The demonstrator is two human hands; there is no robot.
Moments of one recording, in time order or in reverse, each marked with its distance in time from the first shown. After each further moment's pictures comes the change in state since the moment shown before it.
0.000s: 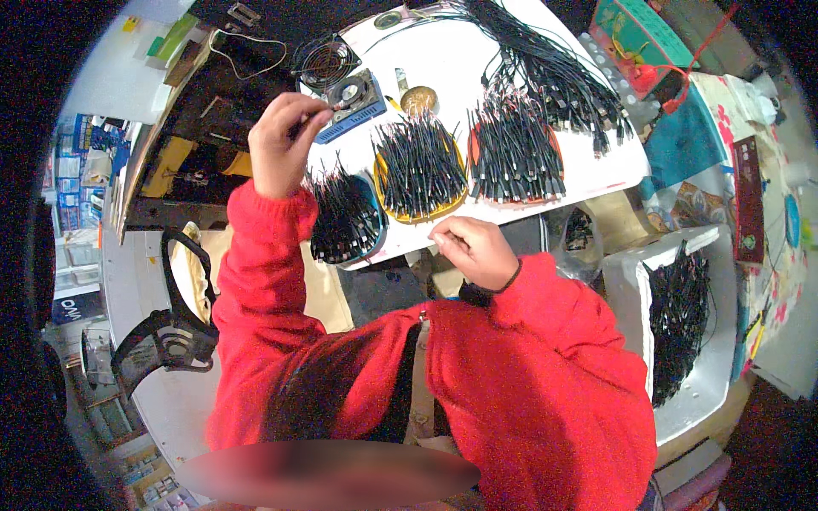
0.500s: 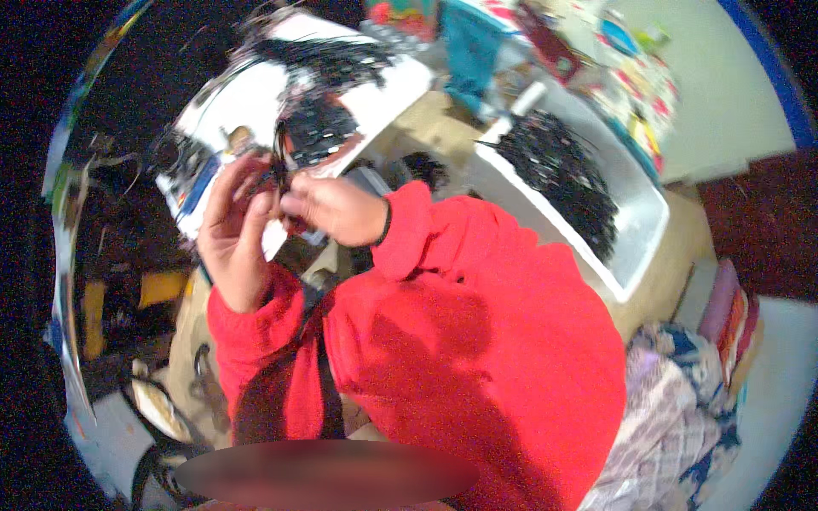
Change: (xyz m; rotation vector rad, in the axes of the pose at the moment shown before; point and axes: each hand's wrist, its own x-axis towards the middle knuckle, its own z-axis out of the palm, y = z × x) left_hand -0.085 0.184 0.027 -1.140 -0.099 -0.258; right_hand -0.064 -0.069 -0.019 0.331 0.155 -0.283
